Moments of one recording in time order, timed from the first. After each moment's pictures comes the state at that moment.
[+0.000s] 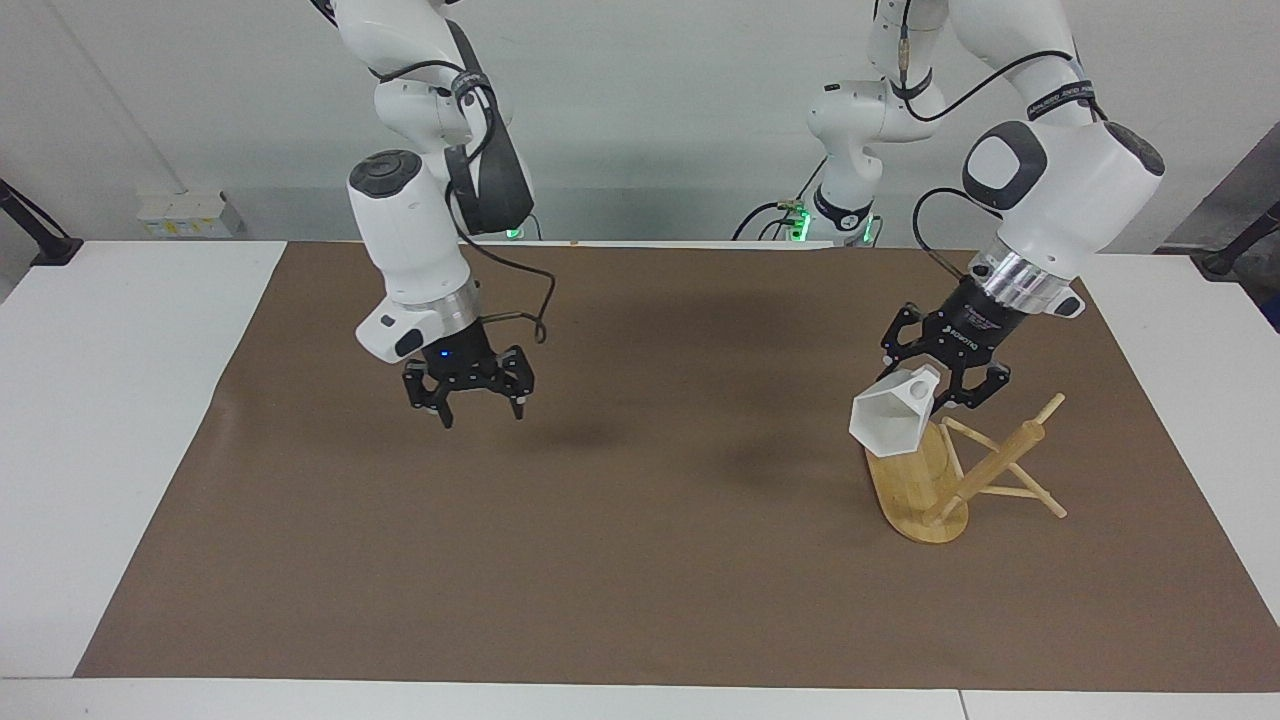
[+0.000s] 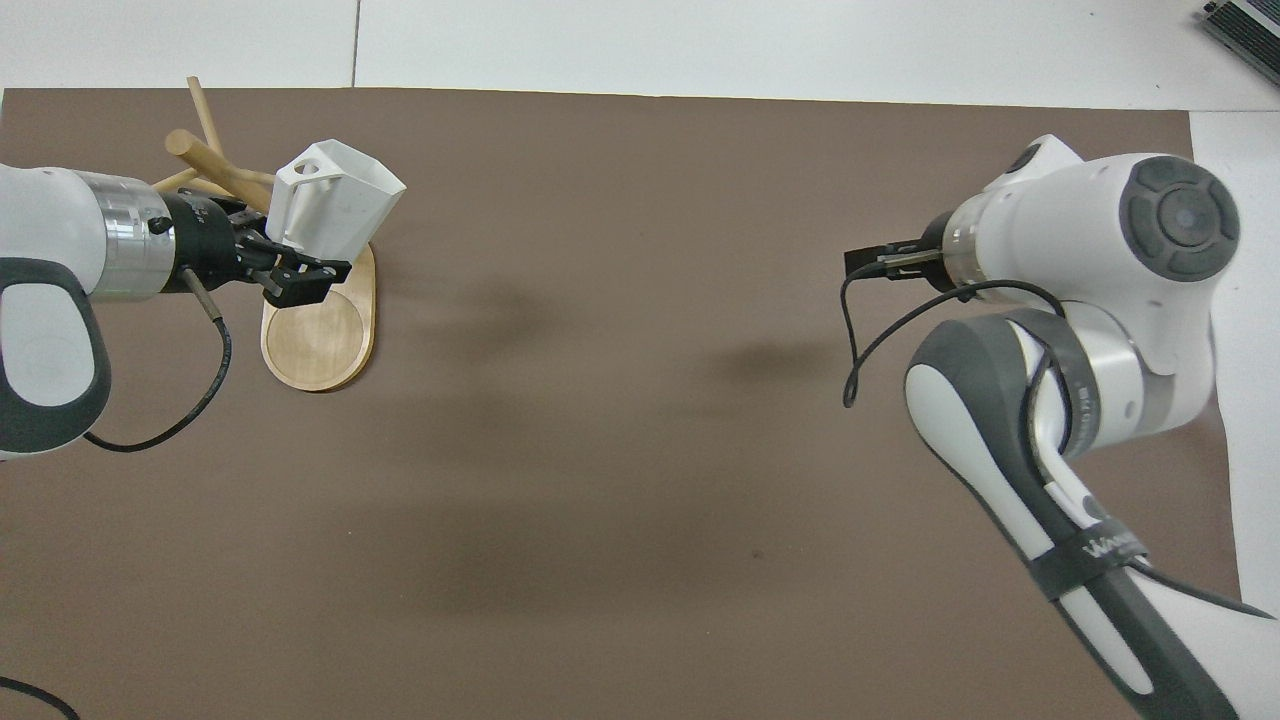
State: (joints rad) left arm -0.07 0.07 -0.06 -1.88 -0.42 2.22 -2.39; right arm -0.07 0.18 0.23 -1.82 -0.06 2.20 0.06
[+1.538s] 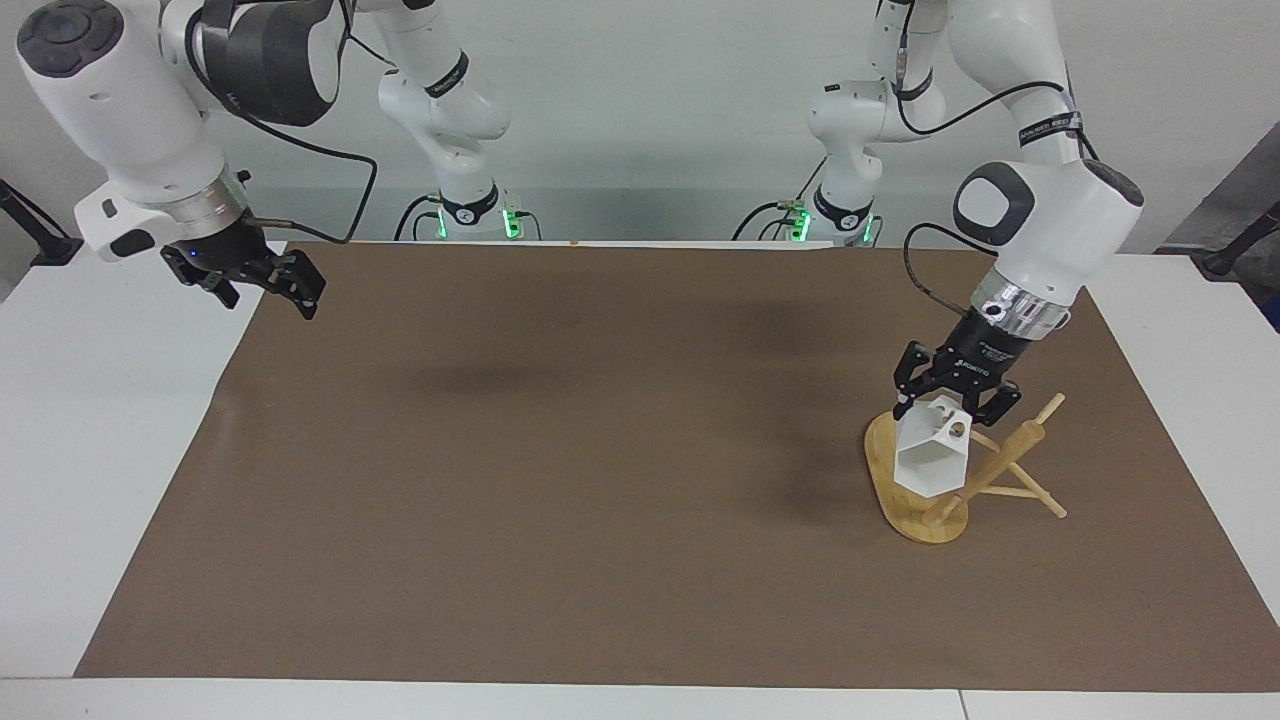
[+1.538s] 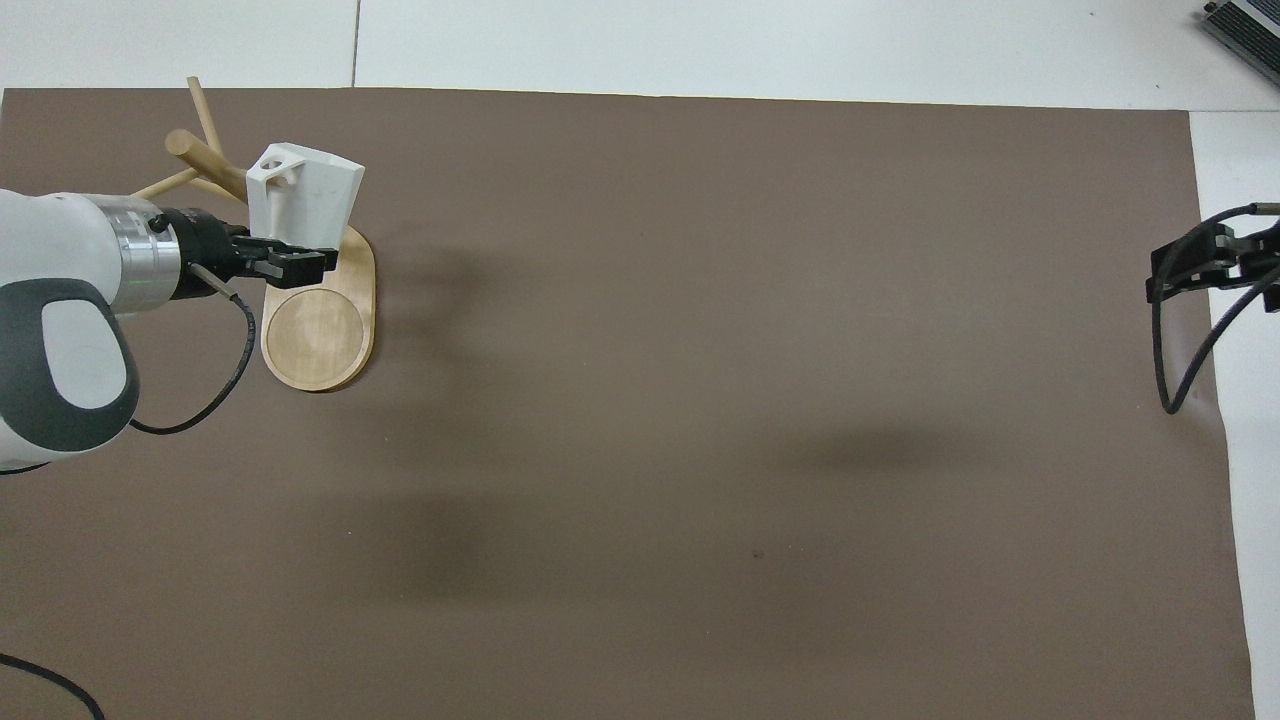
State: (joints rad) left arm -0.05 0.10 -0.05 -1.95 -0.42 2.36 -2.62; right arm -0.27 0.18 0.22 -1.39 -0.12 1.49 0.05
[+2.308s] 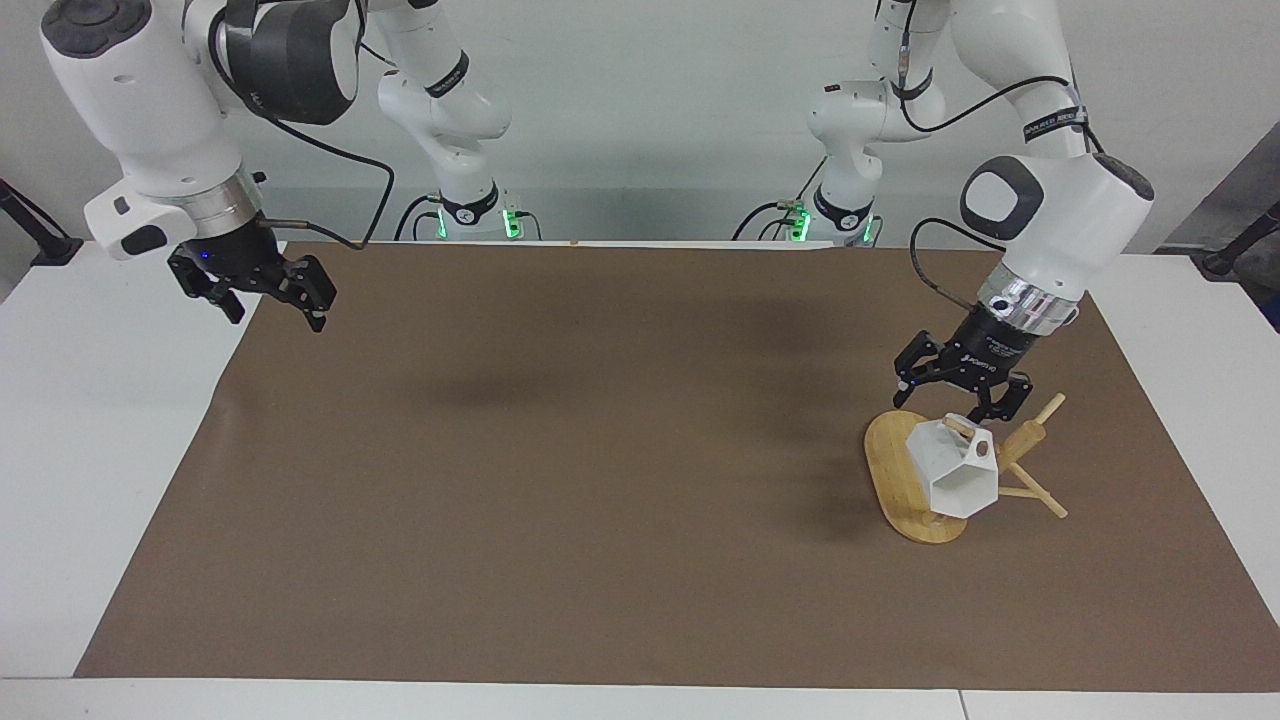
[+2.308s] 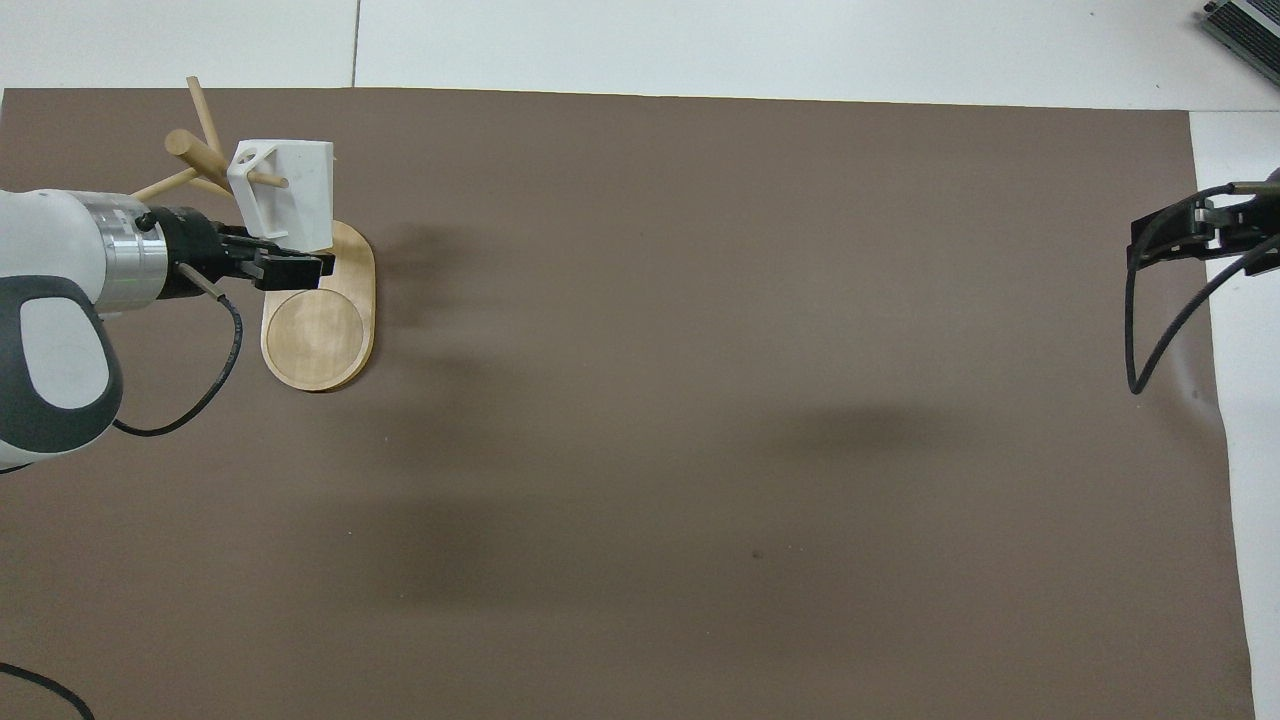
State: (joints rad) left arm -0.05 0.08 -0.05 -1.94 -0.42 2.31 -2.59; right arm -0.25 0.18 0.21 -1.39 -0.12 1.59 0.05
